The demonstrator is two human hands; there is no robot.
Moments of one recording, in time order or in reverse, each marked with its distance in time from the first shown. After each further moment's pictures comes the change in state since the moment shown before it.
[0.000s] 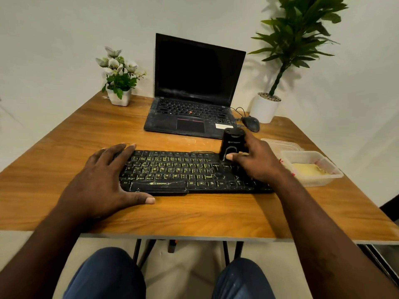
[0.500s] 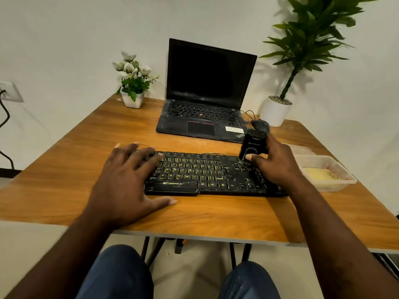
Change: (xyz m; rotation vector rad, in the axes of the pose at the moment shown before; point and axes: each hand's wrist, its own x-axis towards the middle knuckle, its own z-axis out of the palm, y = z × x) left_hand -0.011 0.020 0.006 0.213 0.175 0.183; right_hand -0.006 0.005 -0.006 -0.070 0.158 0.035
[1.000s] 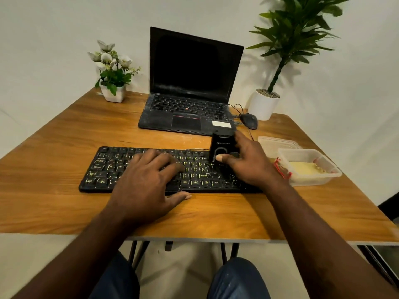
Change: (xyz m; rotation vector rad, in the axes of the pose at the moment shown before) left_hand 0.033 0.059 0.034 -0.037 0.154 0.234; right_hand 0.001 -0.006 0.017 0.079 -0.151 -0.058
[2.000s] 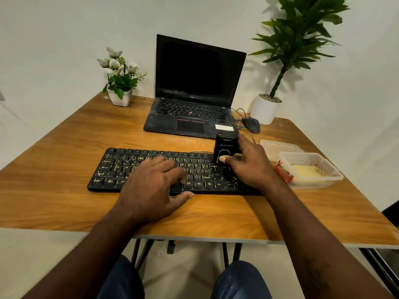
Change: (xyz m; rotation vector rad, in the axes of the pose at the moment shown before) left_hand -0.003 0.004 -0.003 -0.068 0.108 0.038; right_hand -0.002 -0.005 0.004 -0.087 0.054 0.001
